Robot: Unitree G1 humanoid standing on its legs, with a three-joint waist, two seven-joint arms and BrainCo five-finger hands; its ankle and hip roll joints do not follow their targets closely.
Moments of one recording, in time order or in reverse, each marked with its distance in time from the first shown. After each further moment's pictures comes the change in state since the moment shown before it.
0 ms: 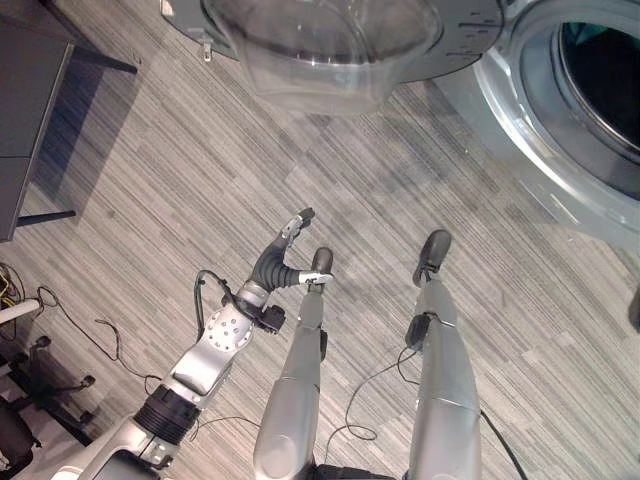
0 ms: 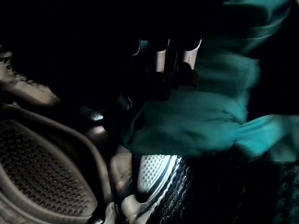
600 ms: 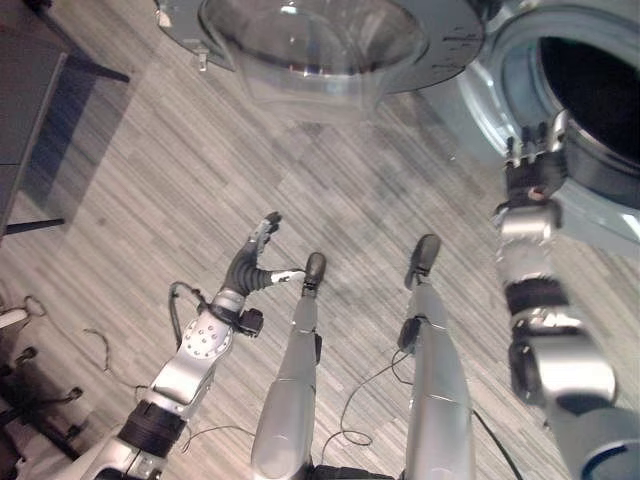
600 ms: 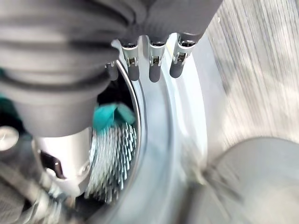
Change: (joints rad) left arm 0.164 -0.010 0.138 0.053 0.000 0.012 -0.033; right arm 0.926 0.599 -0.005 -0.800 0.180 0.056 0.374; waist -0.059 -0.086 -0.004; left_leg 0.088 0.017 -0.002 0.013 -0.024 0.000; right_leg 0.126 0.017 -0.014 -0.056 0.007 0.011
